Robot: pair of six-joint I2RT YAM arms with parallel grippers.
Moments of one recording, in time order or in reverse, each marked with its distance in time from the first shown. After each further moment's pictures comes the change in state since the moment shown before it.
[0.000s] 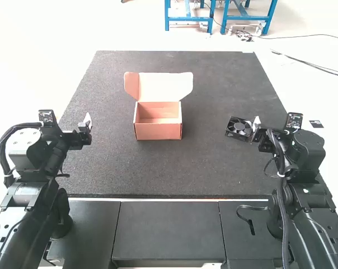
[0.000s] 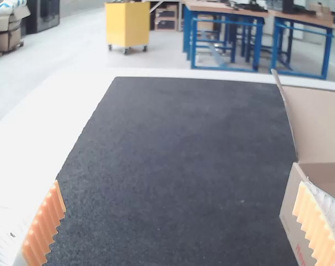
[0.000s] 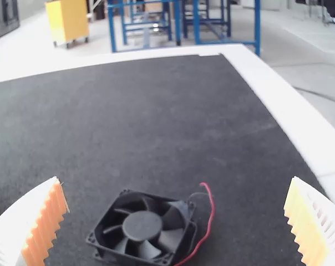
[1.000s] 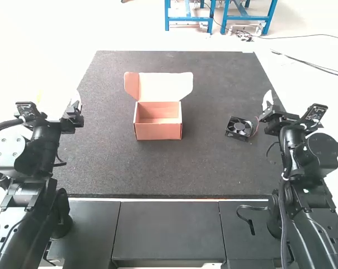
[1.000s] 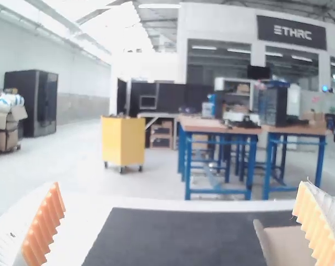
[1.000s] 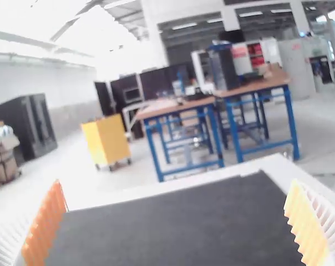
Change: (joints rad) left arm 0.000 0.000 0.001 0.396 -0.005 -0.016; right arm 0.000 0.000 0.002 0.375 -0.021 0.180
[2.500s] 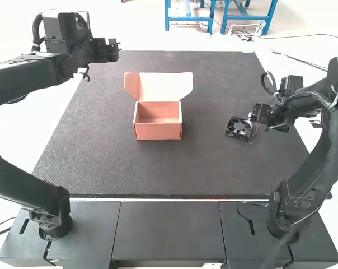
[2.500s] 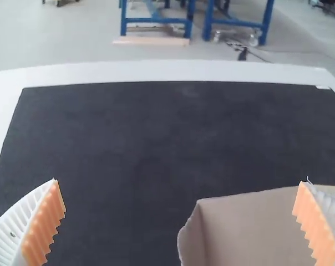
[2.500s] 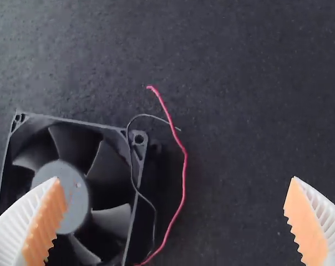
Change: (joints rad) left arm -0.171 1.284 1.008 -0.310 0.053 -0.047; right arm -0.178 1.568 0.737 -0.376 -0.185 -0.124
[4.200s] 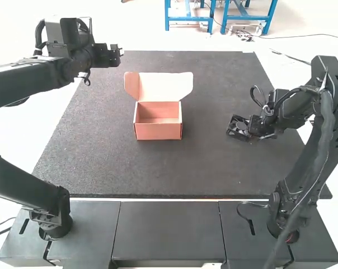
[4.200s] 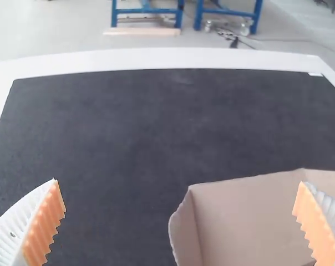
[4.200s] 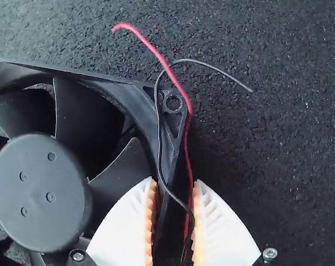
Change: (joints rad) left arm 0.000 0.000 -0.025 0.007 0.031 0.009; right arm 0.034 0.168 -0.054 0.200 -0.004 -0.019
